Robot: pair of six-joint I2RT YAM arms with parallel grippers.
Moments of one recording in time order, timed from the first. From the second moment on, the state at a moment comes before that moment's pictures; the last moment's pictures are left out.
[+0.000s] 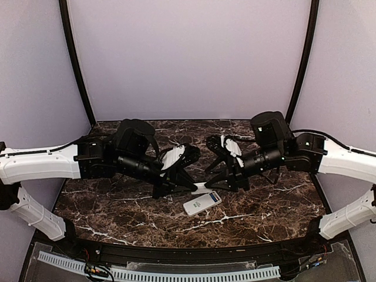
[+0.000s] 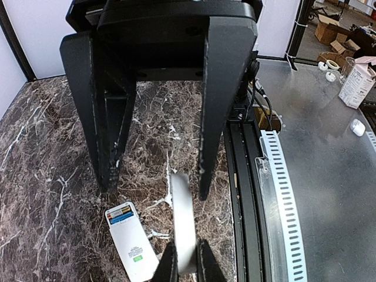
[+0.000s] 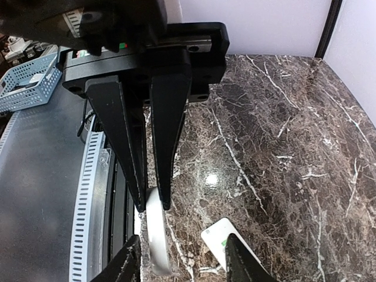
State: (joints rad) left arm -1.10 1.37 1.13 -0.31 0.39 0.22; right arm 1.01 1.21 1.06 -0.41 -0.46 -0.24
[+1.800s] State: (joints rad) left arm -1.06 1.31 0.91 0.71 0.28 -0.28; right arm 0.93 1.16 0.97 0.51 -0.49 0.22
